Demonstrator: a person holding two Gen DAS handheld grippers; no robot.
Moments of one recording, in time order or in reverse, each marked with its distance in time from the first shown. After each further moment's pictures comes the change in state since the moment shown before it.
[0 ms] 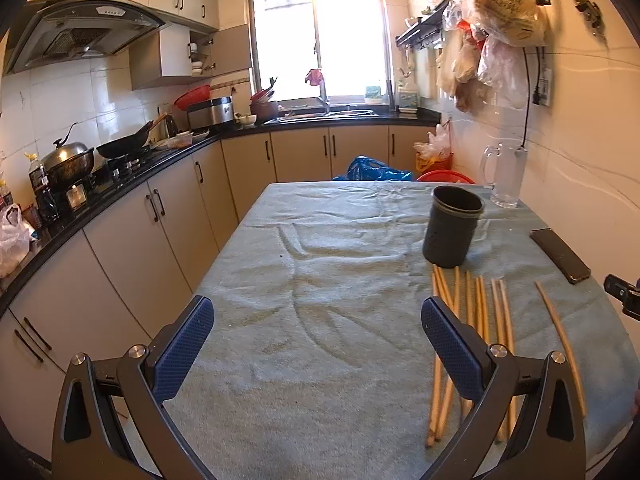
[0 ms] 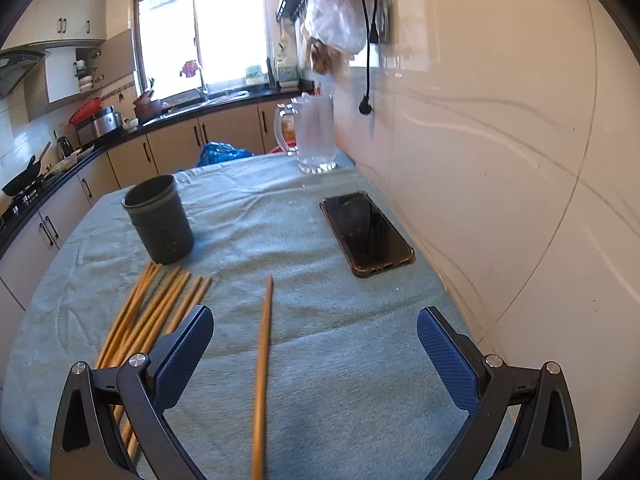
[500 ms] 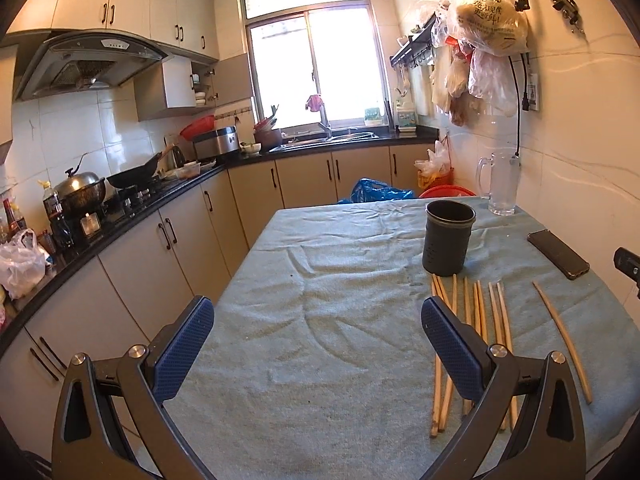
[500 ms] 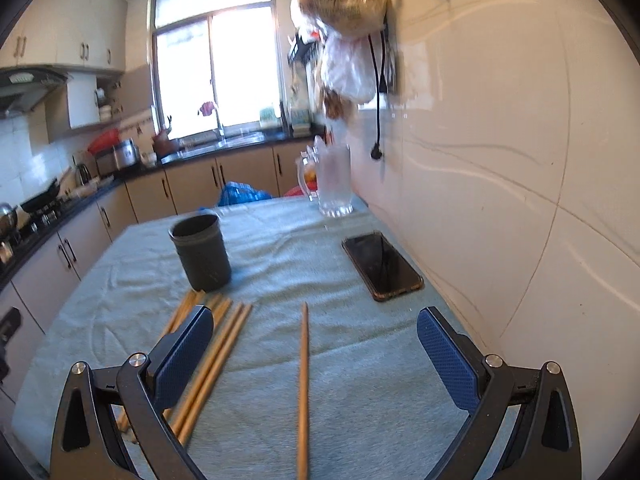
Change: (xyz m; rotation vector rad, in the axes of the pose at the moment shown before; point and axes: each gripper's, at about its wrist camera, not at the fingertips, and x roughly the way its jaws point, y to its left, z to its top) left arm -0.031 -0.007 -0.007 0.045 -0.087 0.037; right arm -0.062 0.024 -0.014 0.009 -0.182 0.044
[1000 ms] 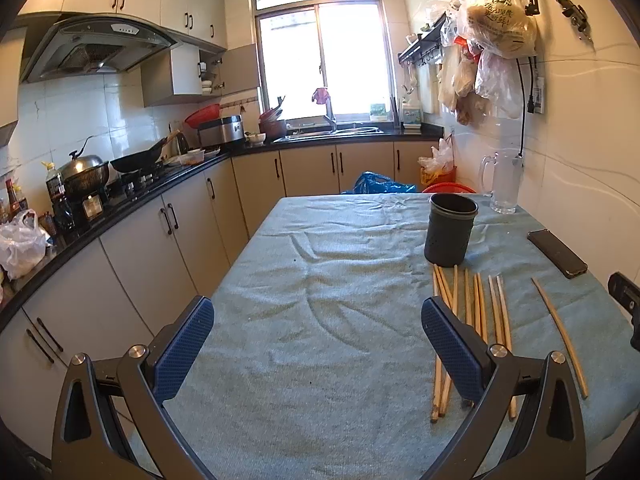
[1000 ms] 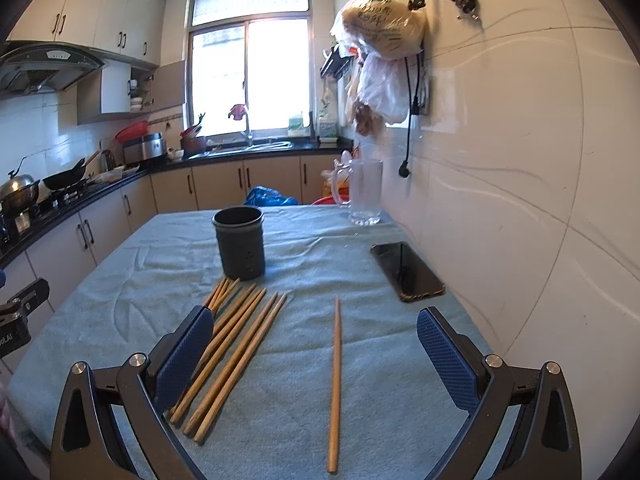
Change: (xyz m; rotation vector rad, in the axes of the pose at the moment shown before) left arm -0.003 0.007 -0.014 -0.041 0.025 0.002; right arm -0.020 0.034 -0.022 -0.105 -0.023 0.052
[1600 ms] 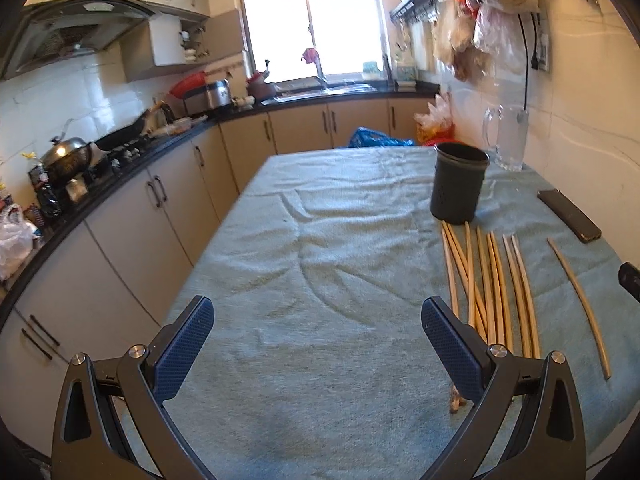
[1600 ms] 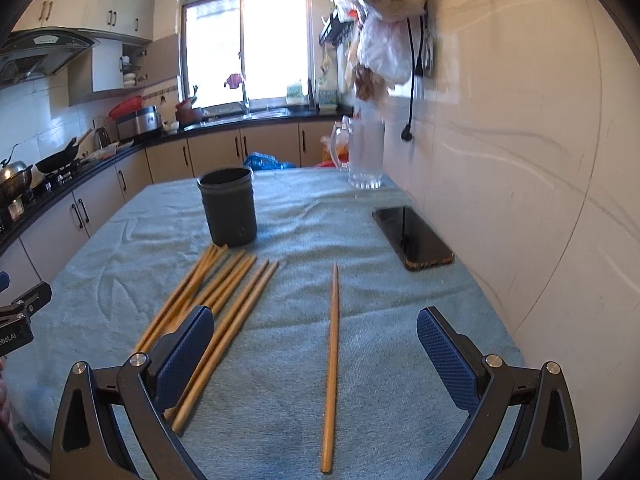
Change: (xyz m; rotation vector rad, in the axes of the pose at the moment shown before) left arm 0.054 -0.006 -0.013 0.049 0.159 -0.033; right arm 0.042 -0.011 -0.014 0.015 0.130 0.002
